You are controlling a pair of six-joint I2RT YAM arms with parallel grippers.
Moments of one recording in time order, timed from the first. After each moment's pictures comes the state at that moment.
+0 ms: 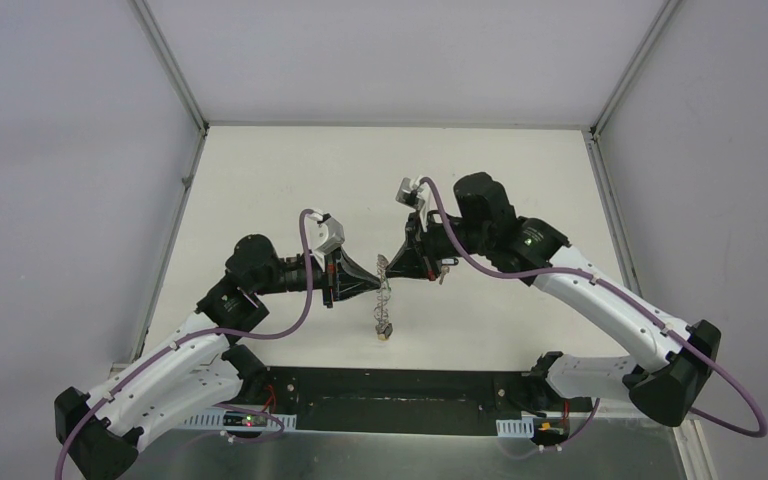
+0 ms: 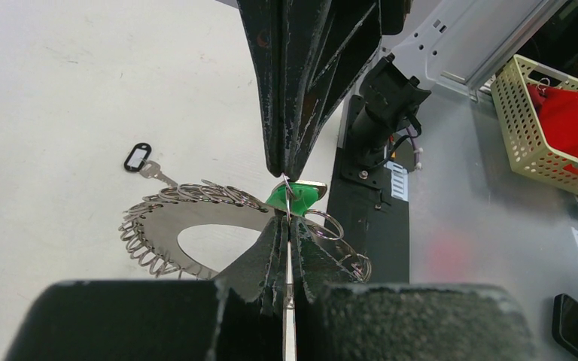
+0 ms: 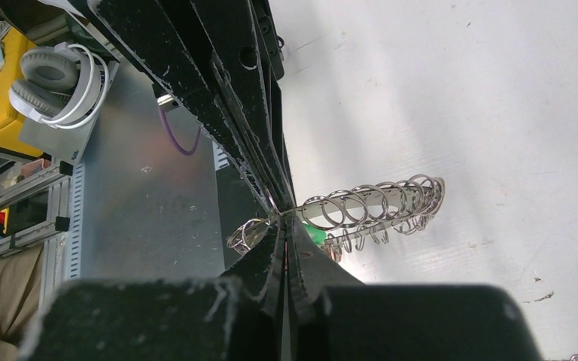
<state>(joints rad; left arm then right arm) -0.70 0.72 0.60 0.16 0.69 -0.22 0.82 1.21 1.19 -0.49 -0.70 0.12</state>
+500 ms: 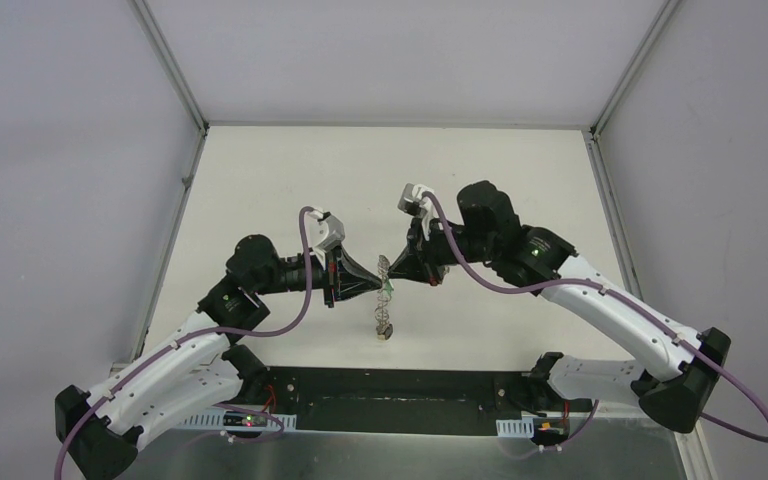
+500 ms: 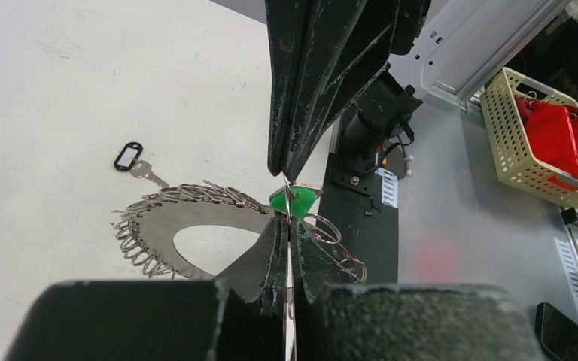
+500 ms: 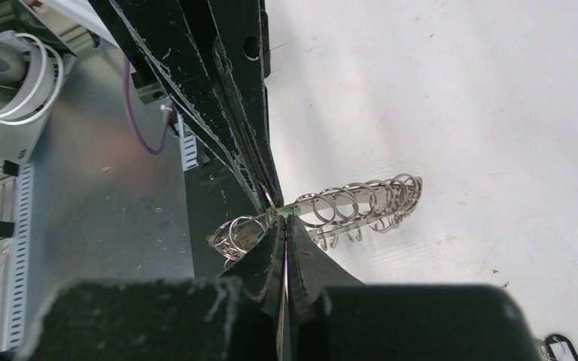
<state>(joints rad) -0.71 0.73 0.60 0.18 0.68 -0.26 0.87 1.16 1.17 -0.49 -0.59 0.05</state>
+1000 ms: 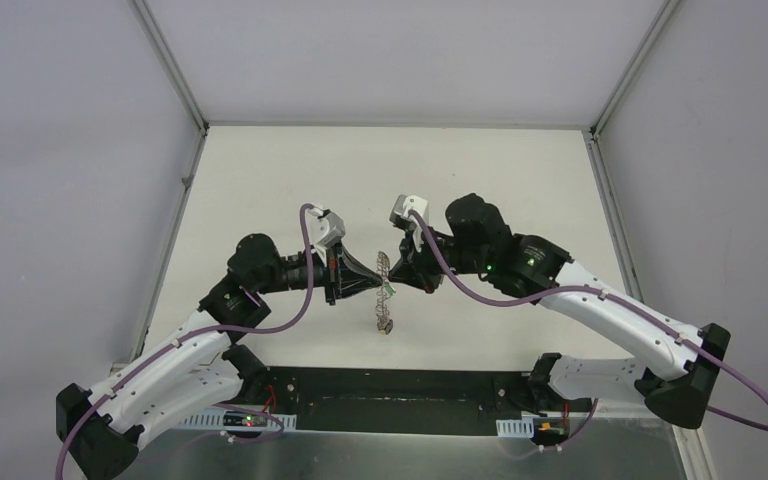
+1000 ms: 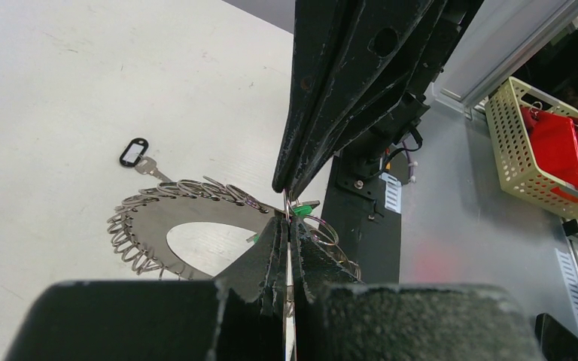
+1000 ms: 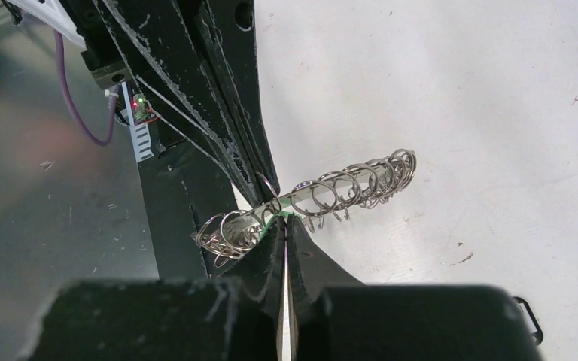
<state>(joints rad) -0.71 0.74 0.60 0.19 0.66 -0.29 0.97 1.15 1.17 -0.54 -0.36 0.01</state>
